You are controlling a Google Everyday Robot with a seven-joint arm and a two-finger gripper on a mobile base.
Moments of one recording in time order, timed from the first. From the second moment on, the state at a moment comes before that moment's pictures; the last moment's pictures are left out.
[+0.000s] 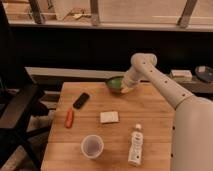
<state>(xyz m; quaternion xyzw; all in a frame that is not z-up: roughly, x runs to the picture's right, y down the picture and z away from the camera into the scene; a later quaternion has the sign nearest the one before) 0.105 0.014 0.894 -0.27 -0.19 -0.06 0.94</state>
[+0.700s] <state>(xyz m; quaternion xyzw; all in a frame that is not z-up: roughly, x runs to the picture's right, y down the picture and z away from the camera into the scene) 0.171 0.120 0.814 -0.37 -0.16 -0.04 0.91</state>
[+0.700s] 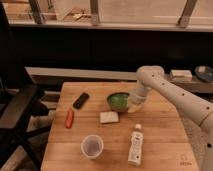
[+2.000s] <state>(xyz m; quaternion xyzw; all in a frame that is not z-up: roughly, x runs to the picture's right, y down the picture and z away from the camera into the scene) 0.047 0.051 0.861 -0.32 -0.29 -0.04 0.90</state>
